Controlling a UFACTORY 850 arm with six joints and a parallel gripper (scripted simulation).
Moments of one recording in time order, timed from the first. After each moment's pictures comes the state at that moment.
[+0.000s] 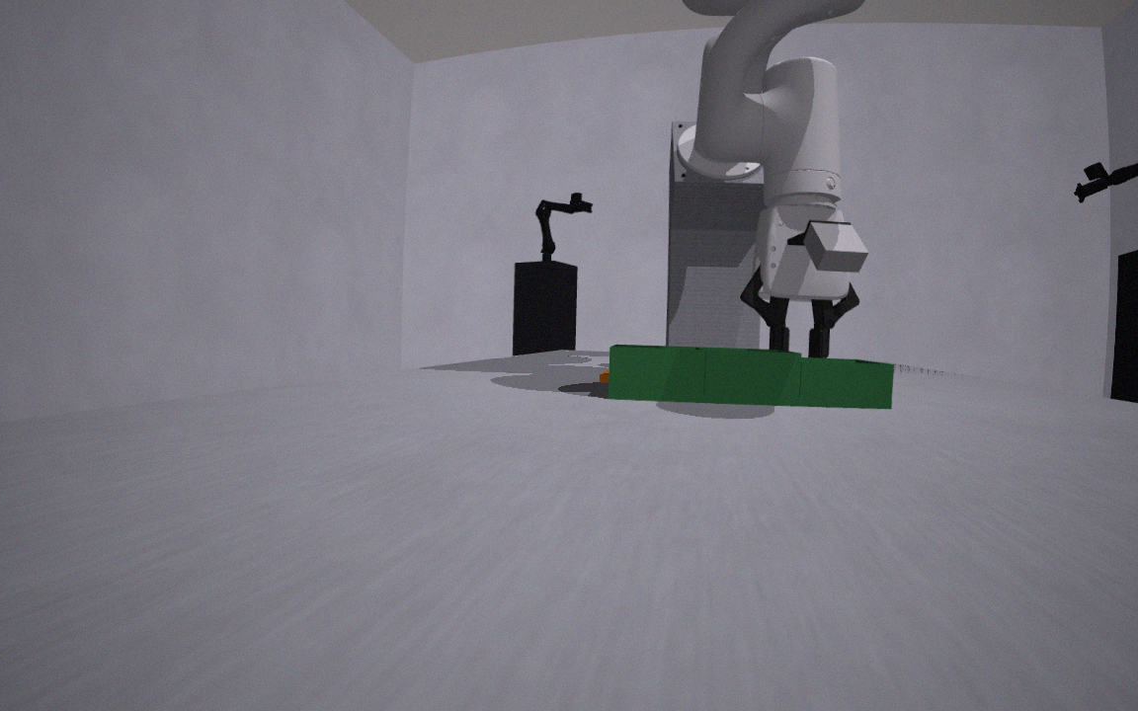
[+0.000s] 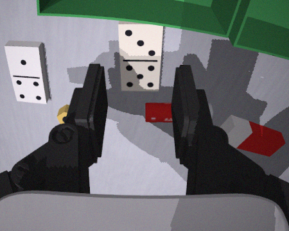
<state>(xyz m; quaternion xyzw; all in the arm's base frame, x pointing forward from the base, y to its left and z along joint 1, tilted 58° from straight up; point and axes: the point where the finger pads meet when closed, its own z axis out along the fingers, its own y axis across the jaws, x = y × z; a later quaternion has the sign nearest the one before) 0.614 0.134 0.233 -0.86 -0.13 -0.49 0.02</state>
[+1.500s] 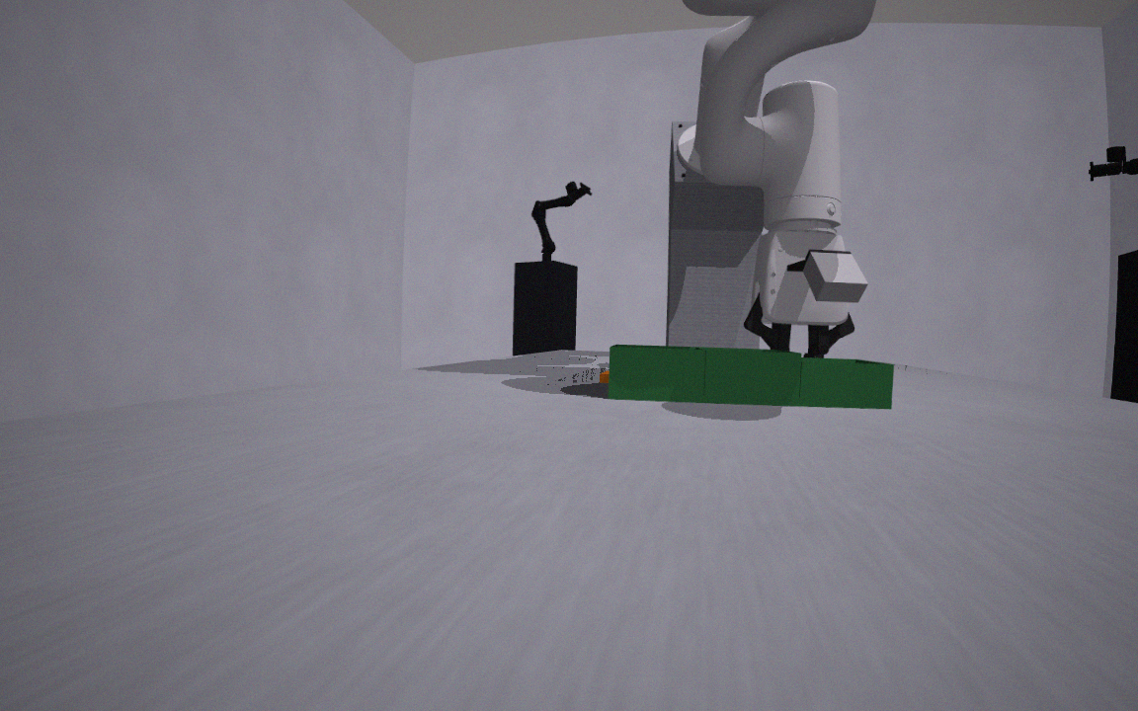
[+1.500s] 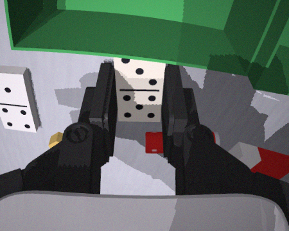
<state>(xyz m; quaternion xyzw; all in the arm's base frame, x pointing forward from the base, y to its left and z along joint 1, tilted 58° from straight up) 0.637 0.139 0.219 -0.86 -0.13 -0.49 0.02</state>
